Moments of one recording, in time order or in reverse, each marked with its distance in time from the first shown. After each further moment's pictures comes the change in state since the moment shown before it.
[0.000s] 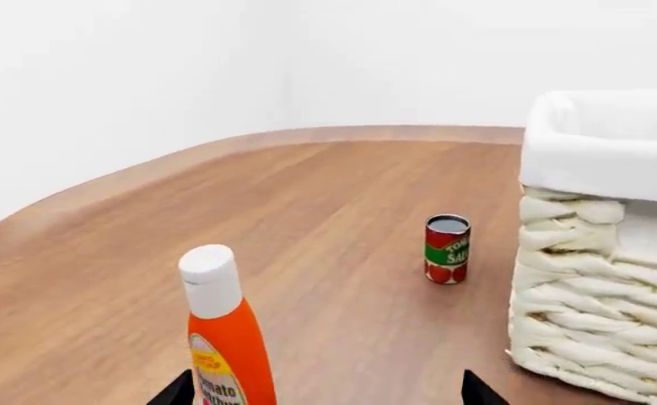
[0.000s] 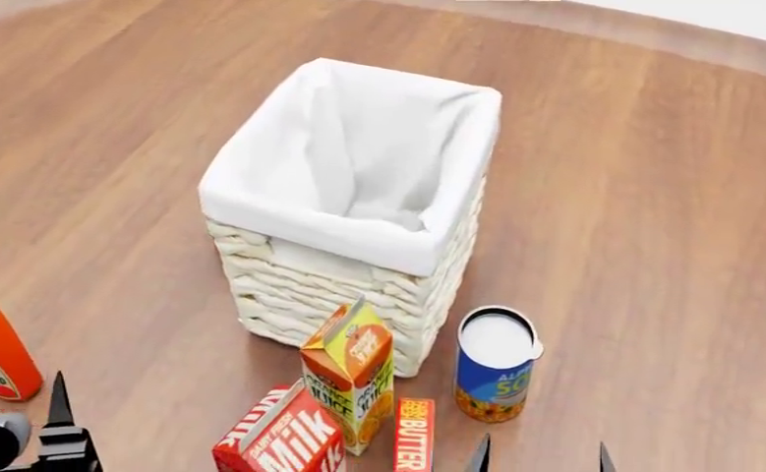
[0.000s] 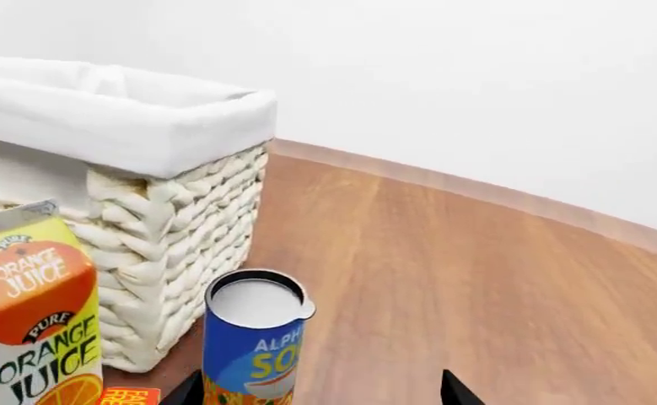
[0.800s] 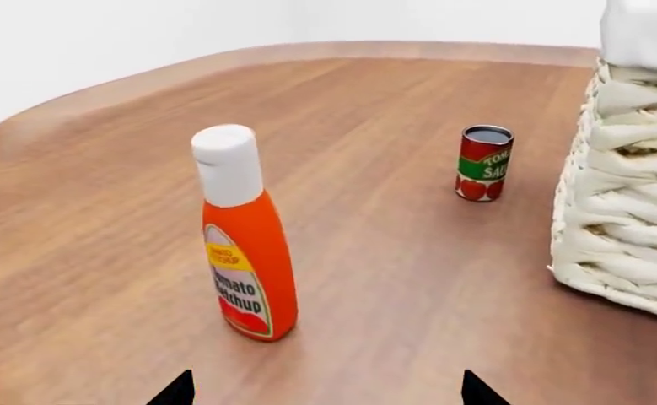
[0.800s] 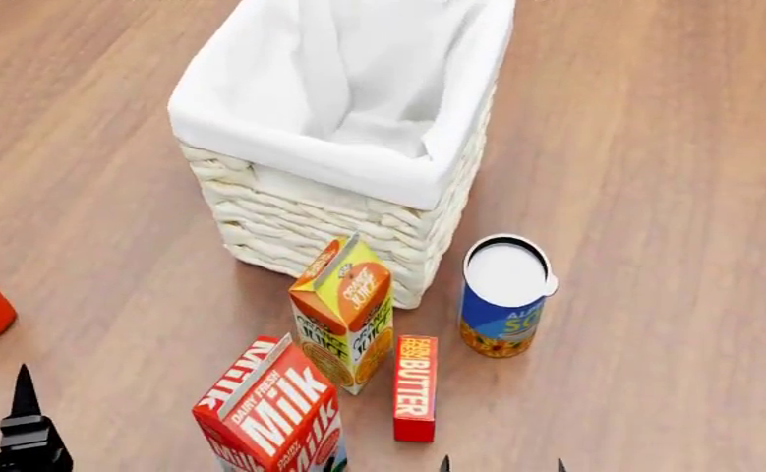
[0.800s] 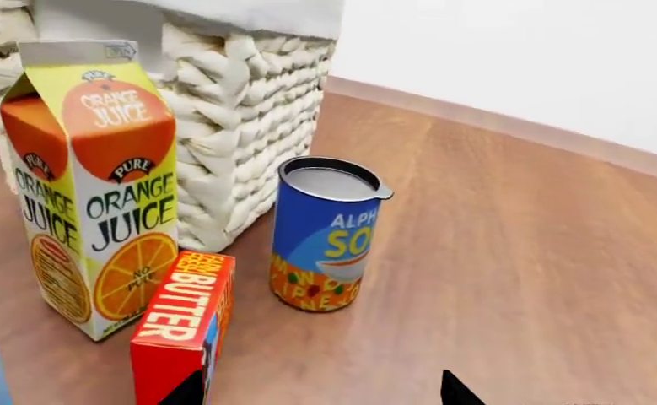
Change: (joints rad) left arm 0.012 -0.025 -0.060 0.061 -0.090 -0.050 -0.020; right arm -0.010 -0.005 -0.082 0.136 -0.031 -0.205 0.012
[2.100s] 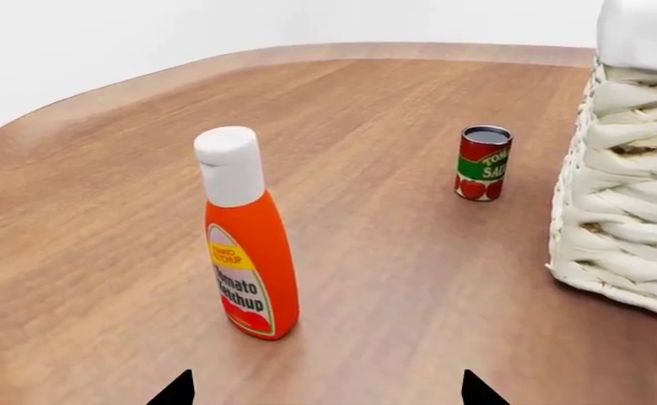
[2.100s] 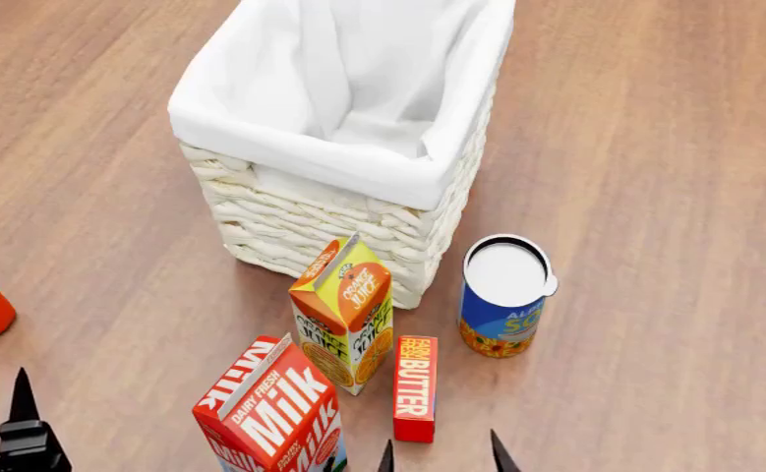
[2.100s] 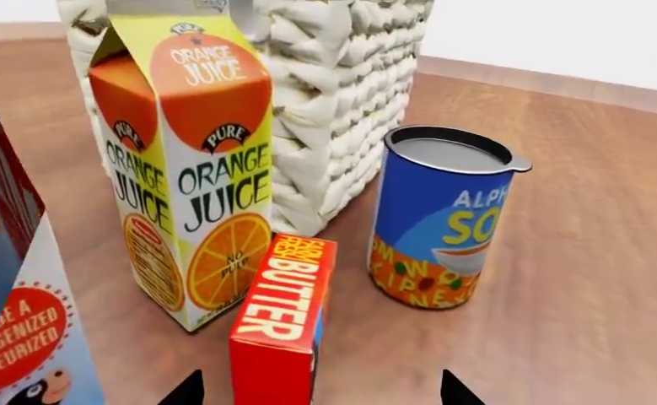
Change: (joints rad) left arm 0.017 -0.017 0.015 0.020 -0.013 0.006 -0.022; right arm 0.194 -0.039 -0.104 0.343 0.120 -0.156 -0.137
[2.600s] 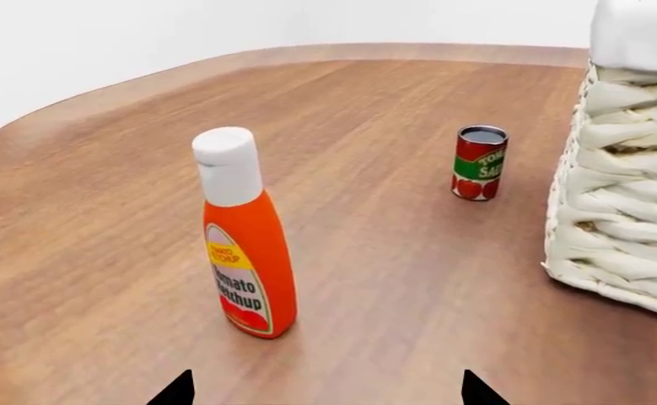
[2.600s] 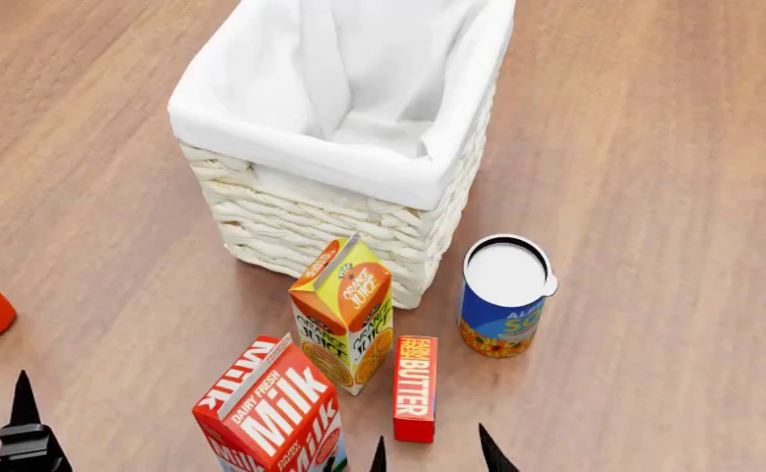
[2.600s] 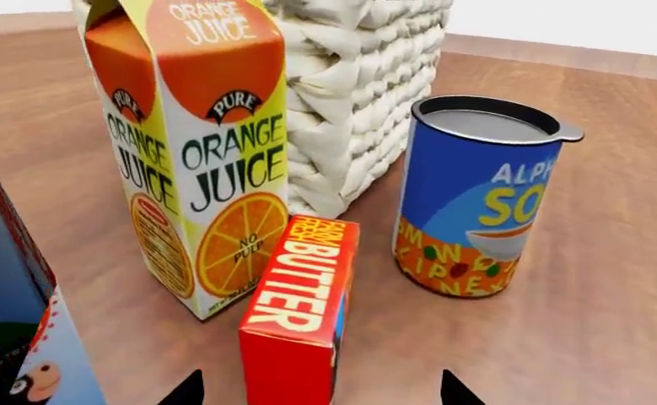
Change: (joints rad) left arm 0.011 -0.005 0.008 0.014 -0.004 0.003 -0.009; right arm 0.080 -0.020 -0.022 0.162 0.062 -0.058 -0.076
